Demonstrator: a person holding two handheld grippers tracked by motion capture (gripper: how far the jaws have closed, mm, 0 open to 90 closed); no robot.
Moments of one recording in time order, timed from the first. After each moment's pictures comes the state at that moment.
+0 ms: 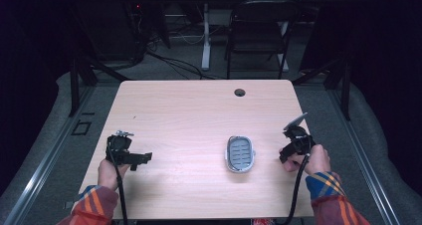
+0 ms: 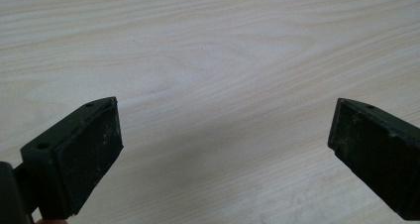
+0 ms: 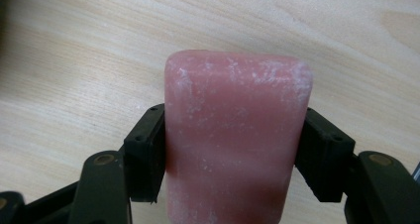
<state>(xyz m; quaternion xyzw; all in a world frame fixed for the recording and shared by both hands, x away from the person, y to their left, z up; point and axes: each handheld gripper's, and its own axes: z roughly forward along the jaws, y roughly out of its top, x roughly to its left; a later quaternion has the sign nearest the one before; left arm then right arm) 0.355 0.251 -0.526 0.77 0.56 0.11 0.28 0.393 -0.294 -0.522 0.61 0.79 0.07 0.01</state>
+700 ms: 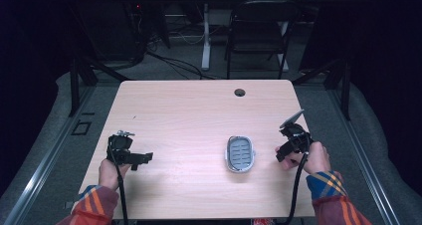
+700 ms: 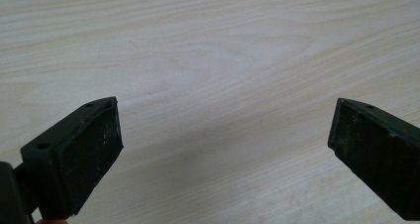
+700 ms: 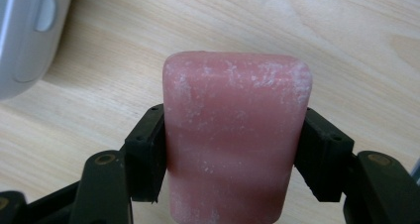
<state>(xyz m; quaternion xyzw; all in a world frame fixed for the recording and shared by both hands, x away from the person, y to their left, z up) 0.356 0.249 -0.527 0.77 0.56 0.11 0.28 0.389 -0.279 -0.502 0.58 0.81 0.08 0.01</state>
